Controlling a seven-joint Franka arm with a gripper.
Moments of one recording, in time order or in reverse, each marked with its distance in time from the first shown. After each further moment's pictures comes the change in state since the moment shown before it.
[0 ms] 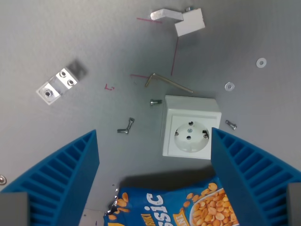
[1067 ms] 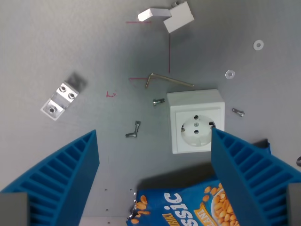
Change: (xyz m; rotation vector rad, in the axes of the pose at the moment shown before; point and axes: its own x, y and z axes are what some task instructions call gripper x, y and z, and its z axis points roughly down) arm 0.000 0.000 0.000 0.000 0.000 0.169
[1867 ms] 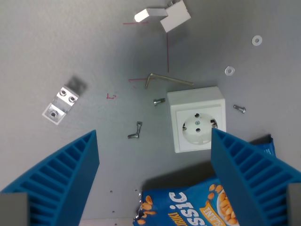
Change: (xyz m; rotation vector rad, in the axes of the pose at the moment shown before) arm 0.000 0.001 0.000 0.001 0.000 0.052
